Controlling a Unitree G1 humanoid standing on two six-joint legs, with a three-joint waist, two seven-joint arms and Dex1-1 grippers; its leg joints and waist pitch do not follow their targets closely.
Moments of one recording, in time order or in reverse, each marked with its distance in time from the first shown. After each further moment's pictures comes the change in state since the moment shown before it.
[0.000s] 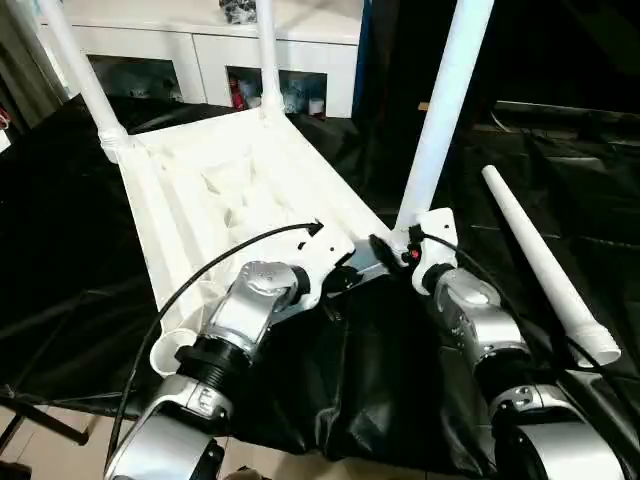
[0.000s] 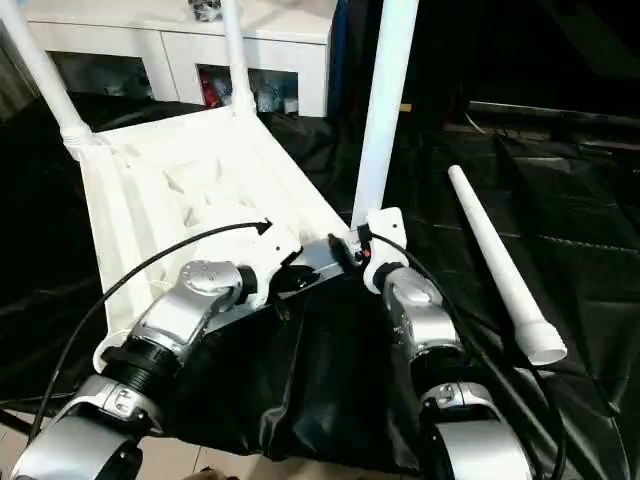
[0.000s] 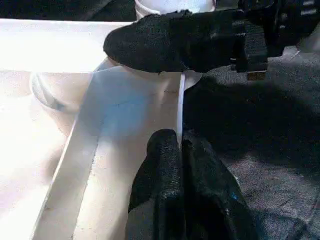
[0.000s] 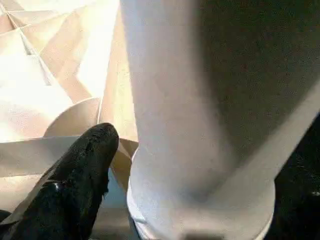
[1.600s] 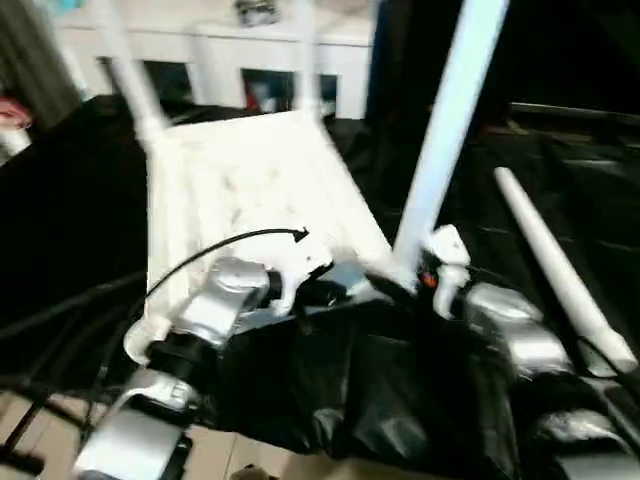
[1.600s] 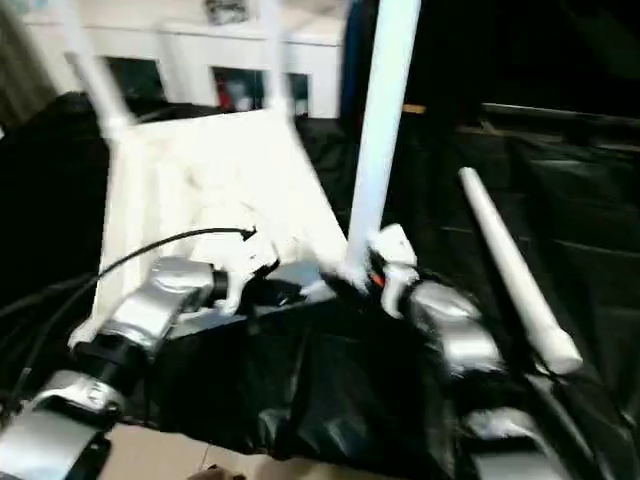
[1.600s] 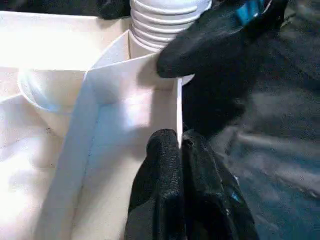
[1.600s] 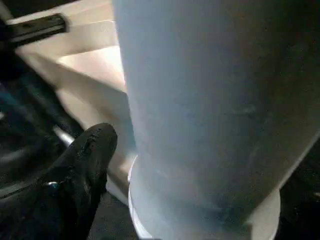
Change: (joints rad) left arm -0.018 0.149 -0.023 0.069 -0.058 -0.154 -0.394; right arm 0.134 -0.181 0.093 -0.197 0.066 0.040 0.560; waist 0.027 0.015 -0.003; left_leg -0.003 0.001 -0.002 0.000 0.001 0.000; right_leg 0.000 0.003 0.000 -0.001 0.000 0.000
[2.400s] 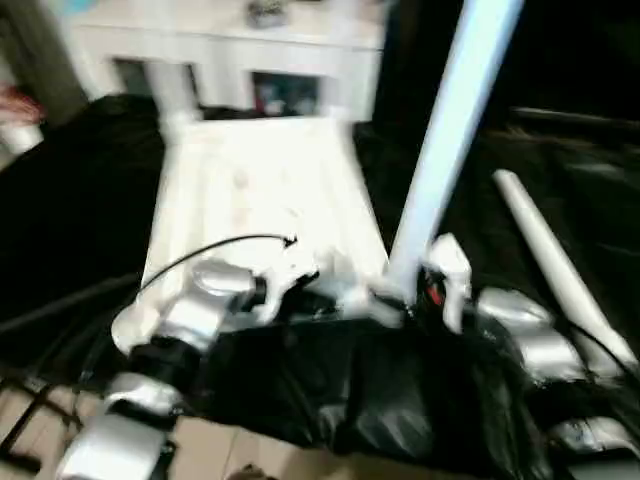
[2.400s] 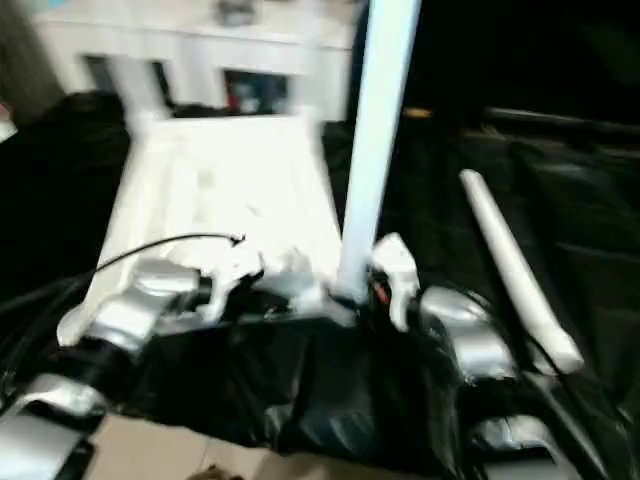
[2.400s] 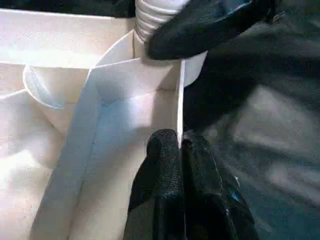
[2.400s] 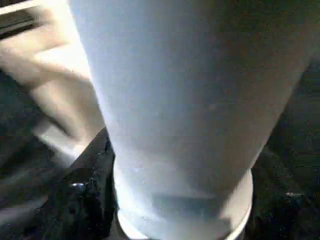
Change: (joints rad) left arm 0.009 -0.017 0.021 0.015 -0.002 0.030 0.107; right arm -0.046 0.061 -0.006 0.067 -0.040 0.032 -0.199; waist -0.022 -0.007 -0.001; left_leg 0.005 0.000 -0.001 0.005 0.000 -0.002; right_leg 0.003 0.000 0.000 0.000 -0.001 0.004
